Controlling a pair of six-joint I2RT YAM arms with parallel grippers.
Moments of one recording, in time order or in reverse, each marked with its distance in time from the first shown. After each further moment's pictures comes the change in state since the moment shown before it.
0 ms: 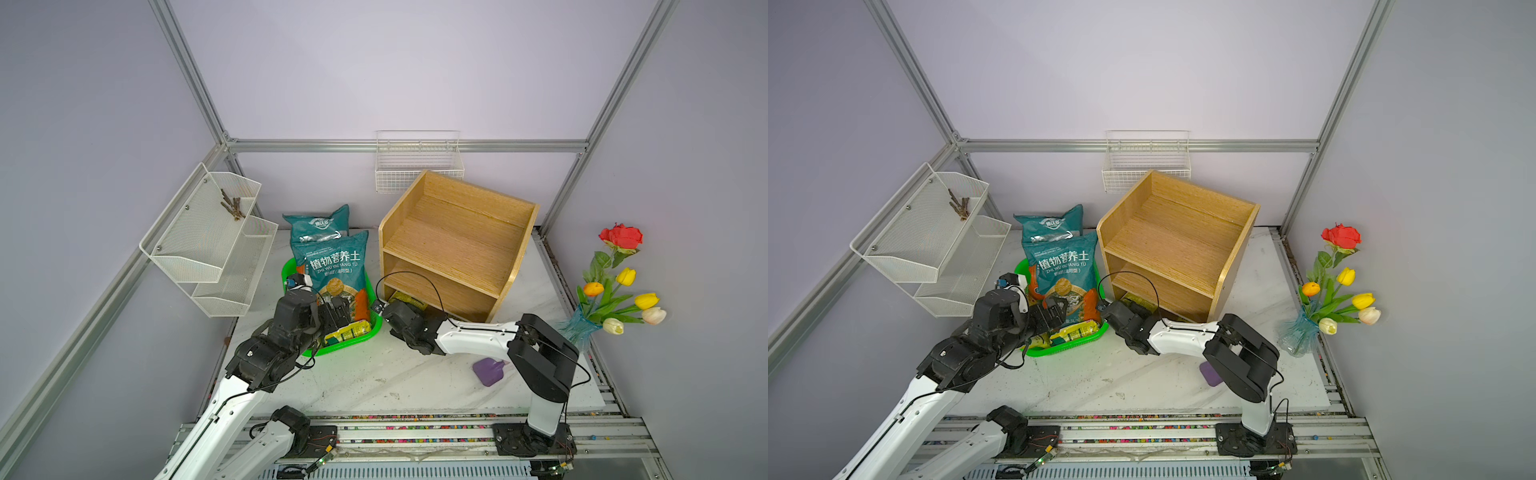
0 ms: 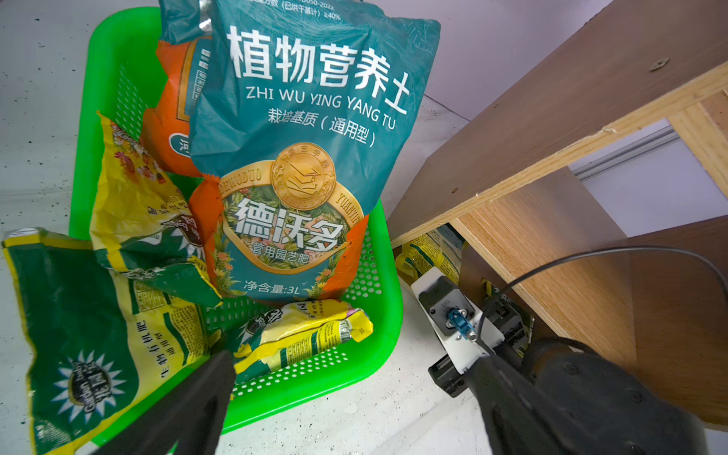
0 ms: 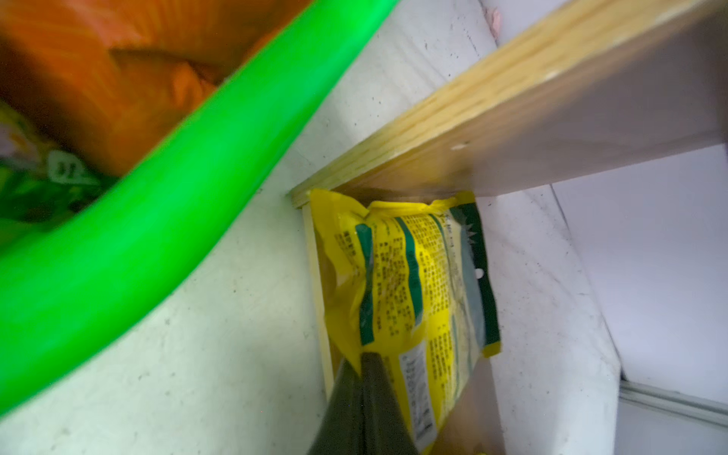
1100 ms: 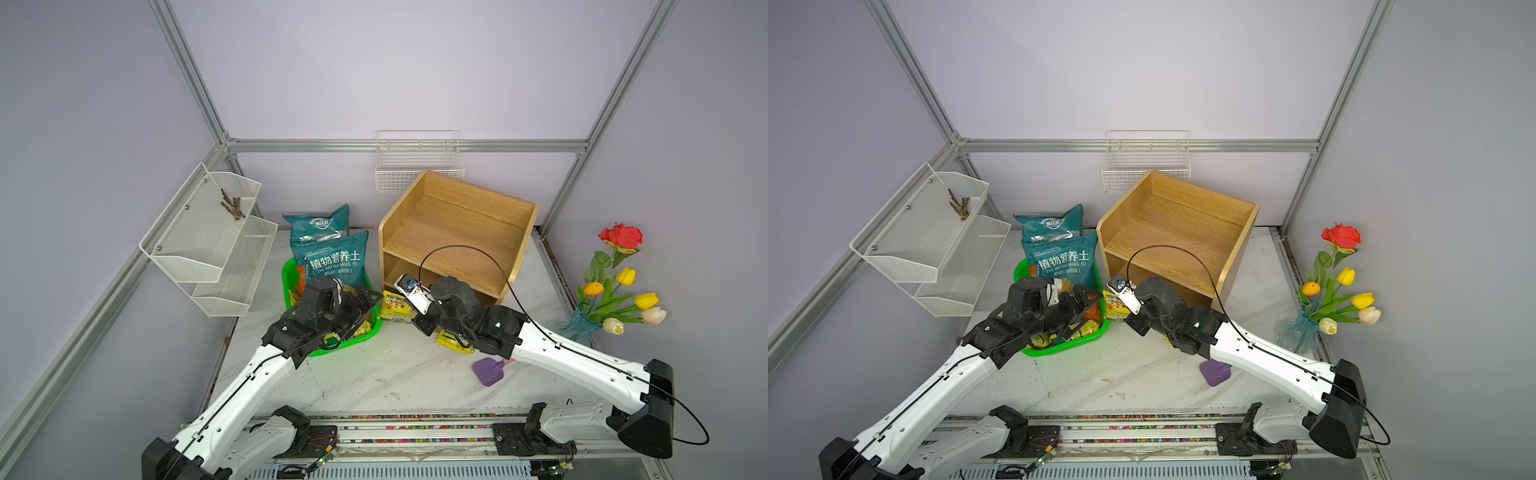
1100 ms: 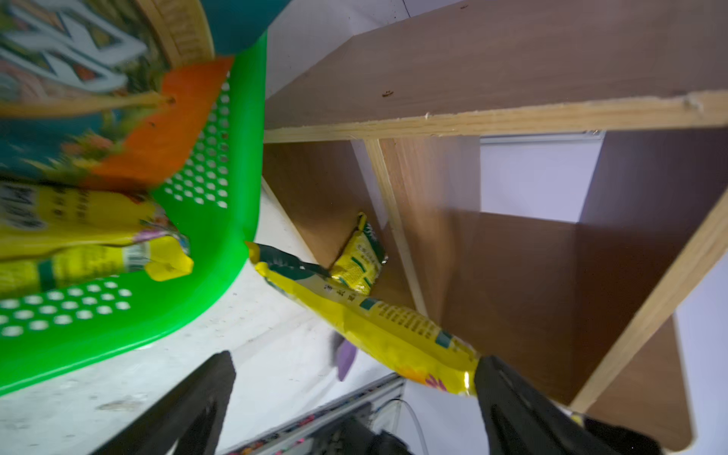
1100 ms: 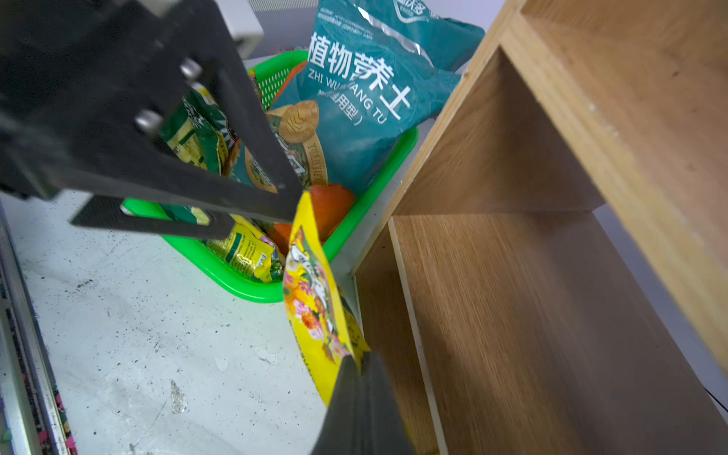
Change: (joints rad) left arm 0.000 0.204 -0.116 0.356 0.477 -0.594; right arm -0.003 -0.506 0.074 -0.275 -0.372 0.121
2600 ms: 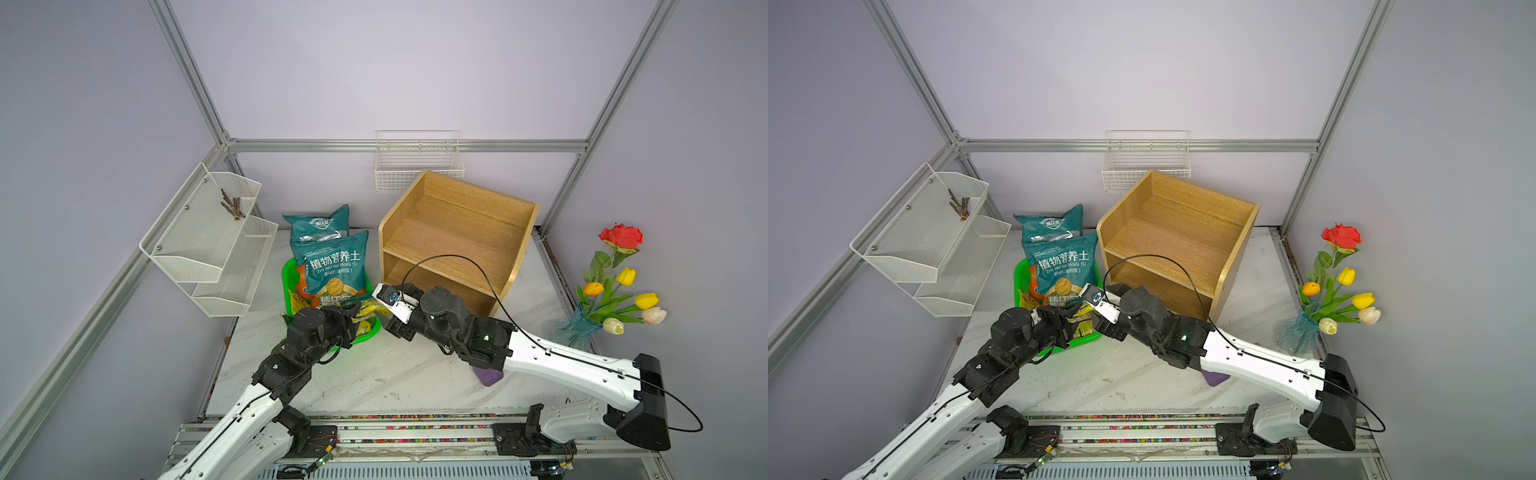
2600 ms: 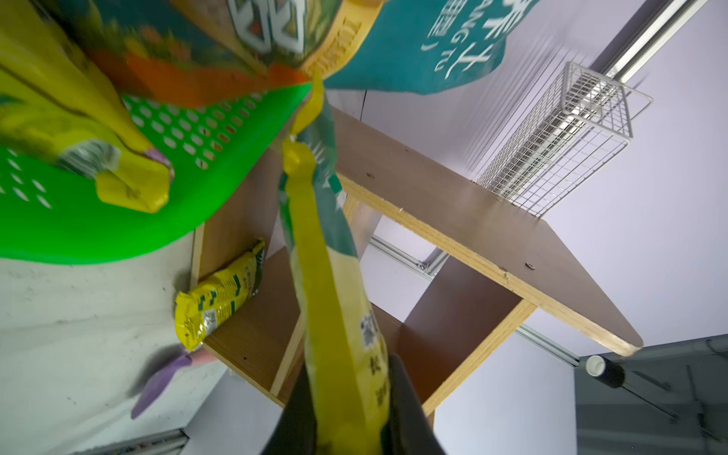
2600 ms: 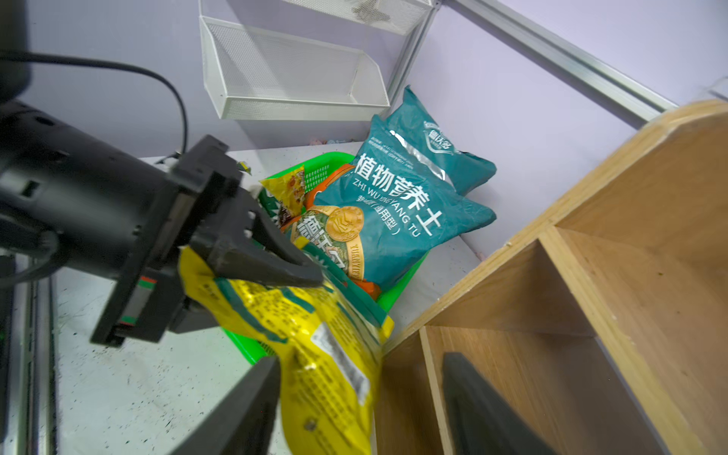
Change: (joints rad) left arm -0.034 -0.314 -0.250 0.180 -0.312 -0.611; right arm 0.134 0.031 -0.018 0.259 0.080 -0.117
